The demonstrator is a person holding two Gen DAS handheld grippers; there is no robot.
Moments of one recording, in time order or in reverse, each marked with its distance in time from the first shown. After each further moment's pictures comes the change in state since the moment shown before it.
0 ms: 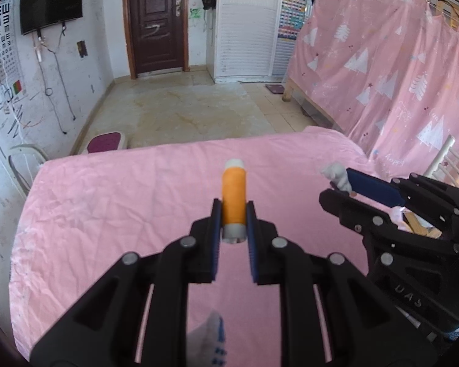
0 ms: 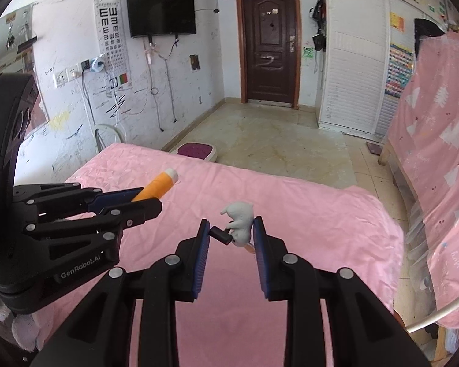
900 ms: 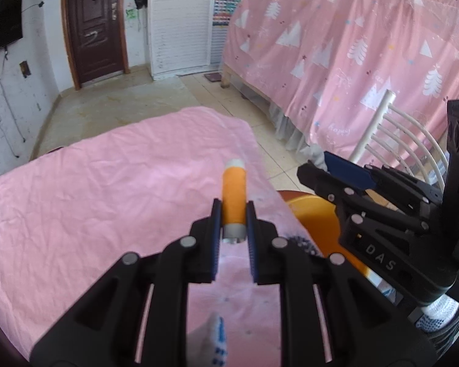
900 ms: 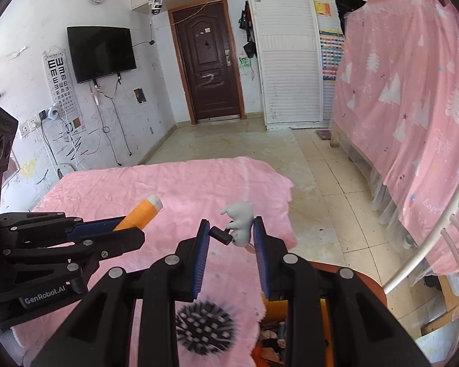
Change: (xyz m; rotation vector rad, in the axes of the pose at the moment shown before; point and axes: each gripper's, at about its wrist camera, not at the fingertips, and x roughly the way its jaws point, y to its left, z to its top) left arm 0.018 -0.177 -0.021 0.158 0.049 -0.193; right arm -0.104 -0.151 -0.106 0.225 -0.103 -0.144
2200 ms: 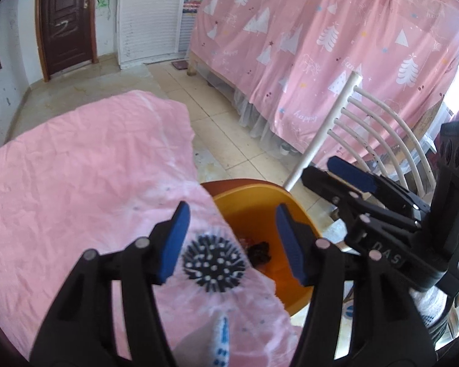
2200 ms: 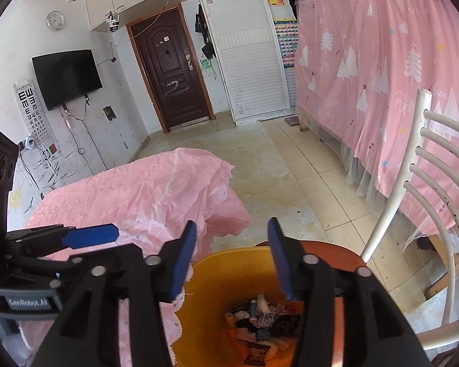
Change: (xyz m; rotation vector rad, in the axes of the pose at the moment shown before) left arm 0.028 -0.056 -0.007 0.009 0.047 -0.147; right arm -0.042 -0.078 -0.037 0.156 -0.008 -0.075
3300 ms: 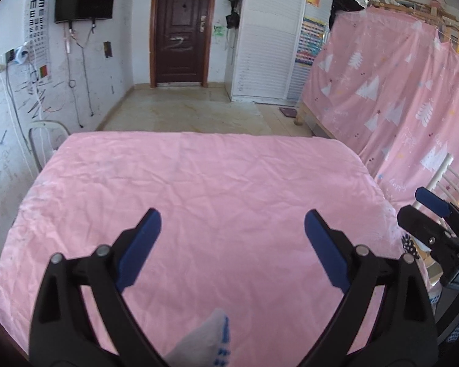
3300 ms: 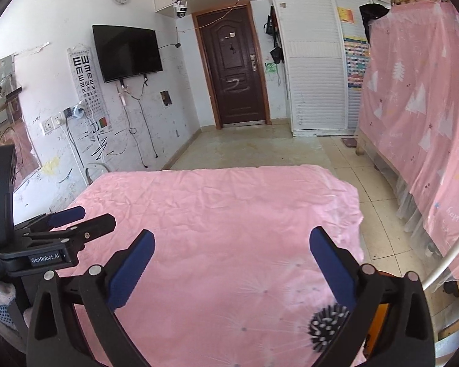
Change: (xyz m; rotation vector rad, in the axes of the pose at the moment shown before) left arm -0.140 0.197 -0.059 -0.264 -0.236 0.397; right arm 0.037 0.209 0.016 -0.201 -0.005 0.190
